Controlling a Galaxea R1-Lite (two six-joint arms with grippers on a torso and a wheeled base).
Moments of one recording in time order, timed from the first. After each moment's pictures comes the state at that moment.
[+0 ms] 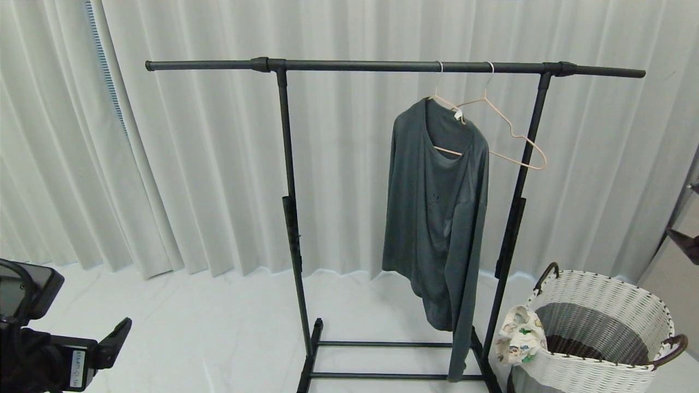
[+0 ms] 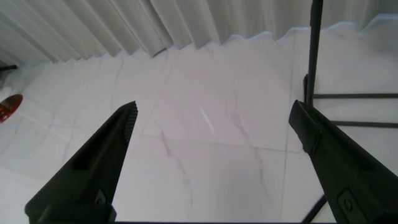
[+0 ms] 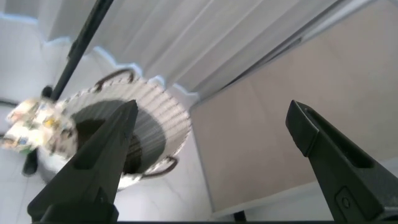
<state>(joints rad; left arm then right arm) 0.00 1.05 -0.23 -0.40 0.29 0.31 0.02 1.18 -0.70 -0.27 -0.30 -0.65</state>
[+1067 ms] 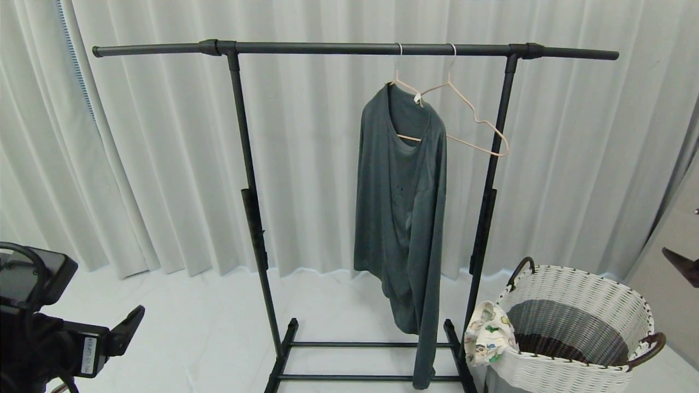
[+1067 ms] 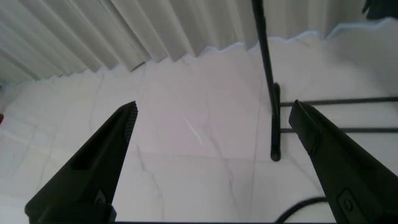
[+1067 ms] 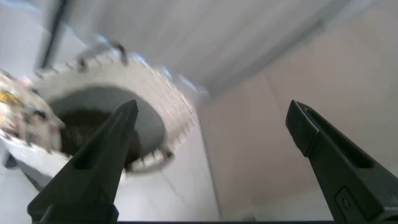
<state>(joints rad) -0.06 1.08 -0.28 -0.40 0.29 0.32 -0.05 1.17 -0.59 -0.33 -0.15 -0.64</state>
